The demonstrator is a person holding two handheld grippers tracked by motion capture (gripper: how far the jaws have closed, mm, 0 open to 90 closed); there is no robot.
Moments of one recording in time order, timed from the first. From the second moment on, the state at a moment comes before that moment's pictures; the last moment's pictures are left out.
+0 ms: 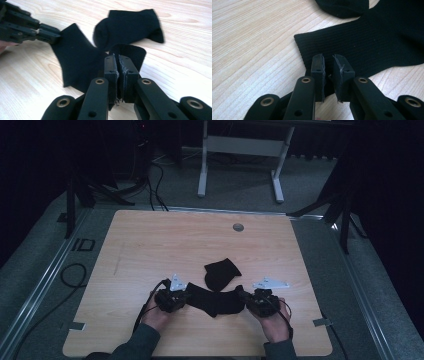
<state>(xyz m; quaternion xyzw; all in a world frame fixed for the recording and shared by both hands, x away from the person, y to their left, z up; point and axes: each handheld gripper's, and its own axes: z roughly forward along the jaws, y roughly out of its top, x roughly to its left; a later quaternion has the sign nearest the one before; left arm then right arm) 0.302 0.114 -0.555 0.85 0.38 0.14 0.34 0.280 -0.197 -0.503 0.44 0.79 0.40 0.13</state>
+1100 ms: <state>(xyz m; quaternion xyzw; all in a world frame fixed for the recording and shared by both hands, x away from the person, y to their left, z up) 0.306 0.130 -0.554 0.85 0.37 0.12 0.34 0.287 -0.219 -0.499 0.43 0.80 0.39 0.14</state>
